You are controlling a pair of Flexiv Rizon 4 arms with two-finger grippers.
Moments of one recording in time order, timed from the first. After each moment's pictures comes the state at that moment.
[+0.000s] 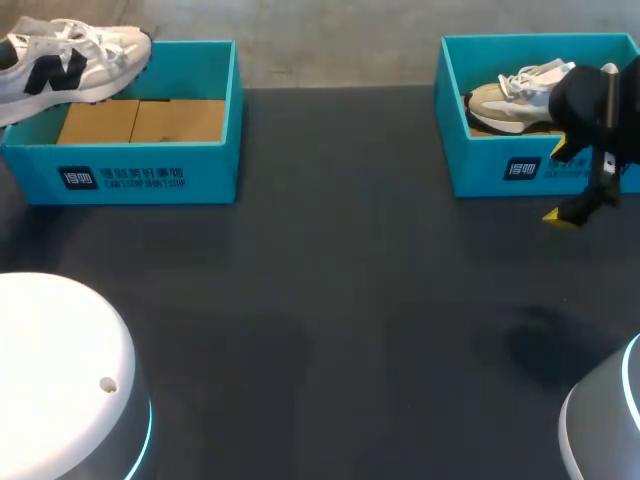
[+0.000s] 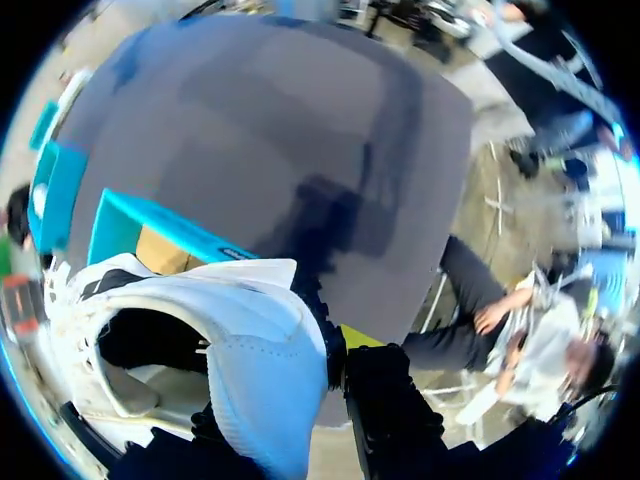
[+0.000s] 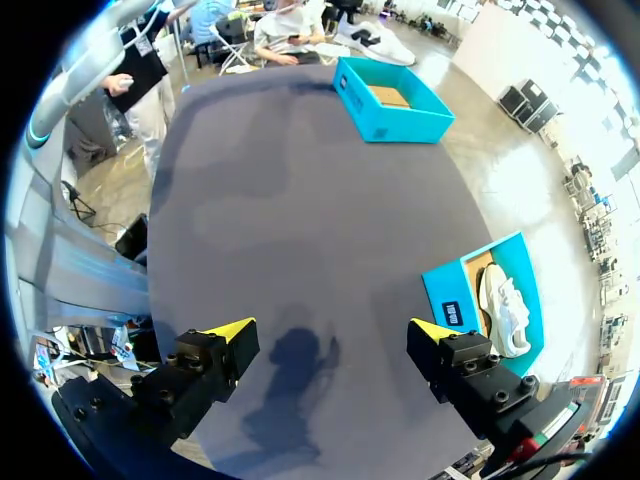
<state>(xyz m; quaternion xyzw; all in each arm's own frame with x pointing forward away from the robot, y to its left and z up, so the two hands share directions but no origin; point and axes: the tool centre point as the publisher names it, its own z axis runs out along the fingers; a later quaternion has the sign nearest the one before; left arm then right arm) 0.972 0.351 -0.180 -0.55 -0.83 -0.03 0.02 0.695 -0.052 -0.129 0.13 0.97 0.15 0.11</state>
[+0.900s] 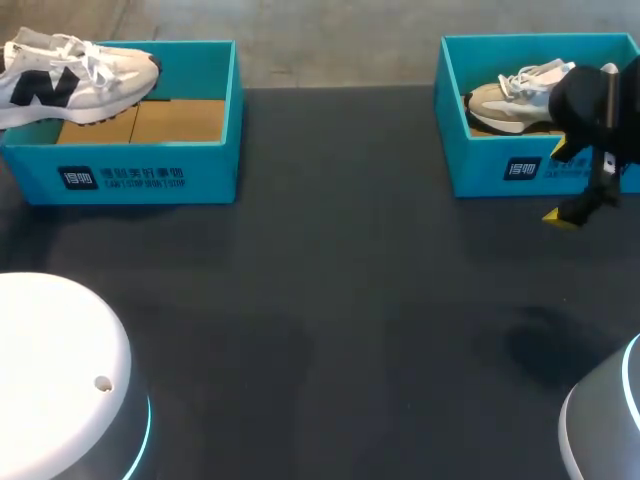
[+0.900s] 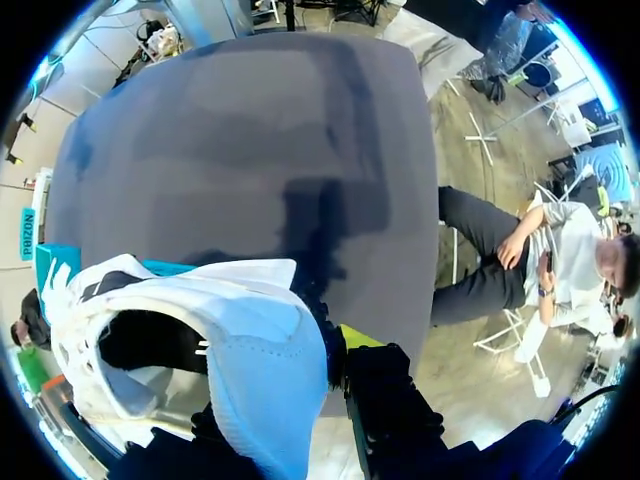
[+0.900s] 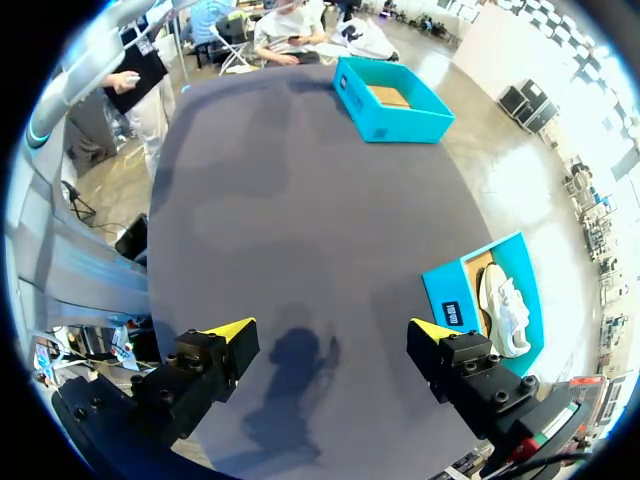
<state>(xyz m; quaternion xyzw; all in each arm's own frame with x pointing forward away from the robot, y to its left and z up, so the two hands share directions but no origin) 0.980 0.350 -0.184 -0.68 -0.73 -0.01 0.00 0.695 -0.052 -0.129 0.13 0.97 0.15 0.11</state>
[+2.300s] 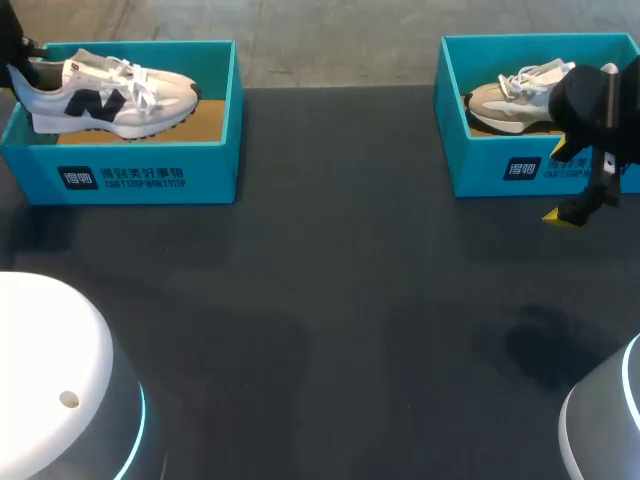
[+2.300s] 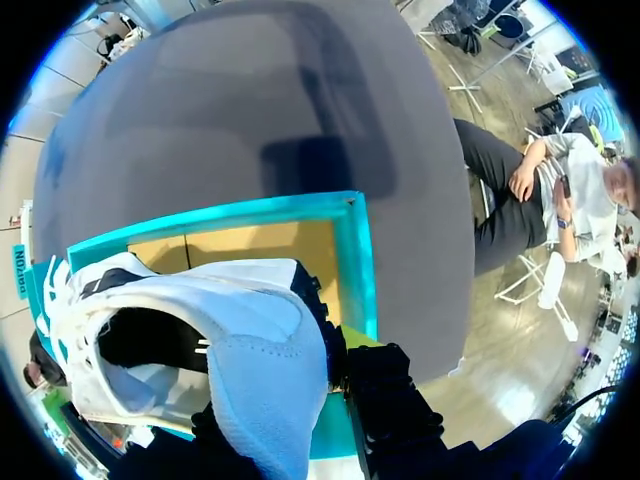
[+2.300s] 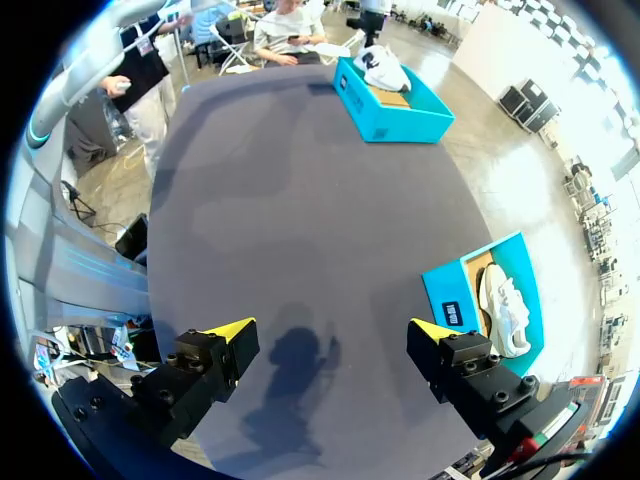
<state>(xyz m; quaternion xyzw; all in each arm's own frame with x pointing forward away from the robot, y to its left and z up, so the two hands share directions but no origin) 1.069 0.311 -0.265 -0.74 -0.67 -0.04 -0.02 0.695 -0.052 -0.129 0.13 0.97 0.15 0.11</state>
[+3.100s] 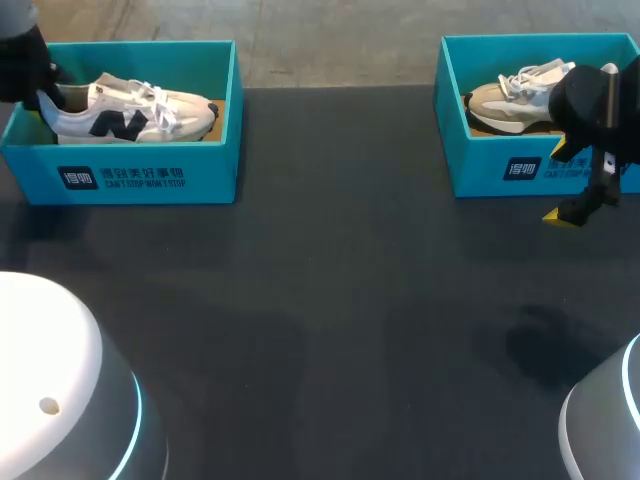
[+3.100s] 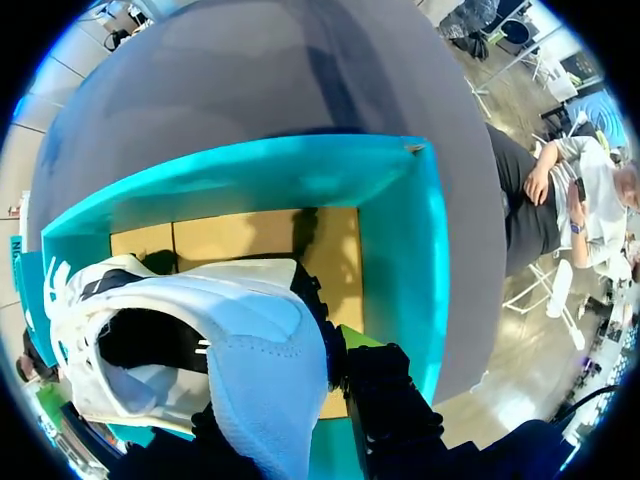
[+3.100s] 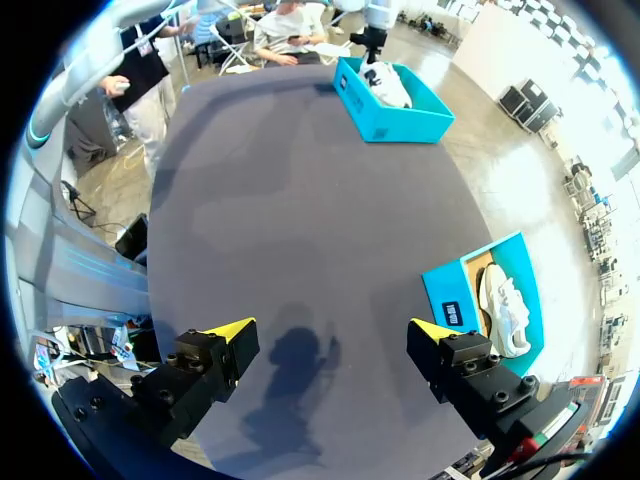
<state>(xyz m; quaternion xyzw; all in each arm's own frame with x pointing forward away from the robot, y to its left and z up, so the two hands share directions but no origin) 1.082 0.294 -0.324 -0.73 -0.68 -0.03 -0.01 0.695 -0.052 -0.129 0.13 0.97 0.15 0.11</state>
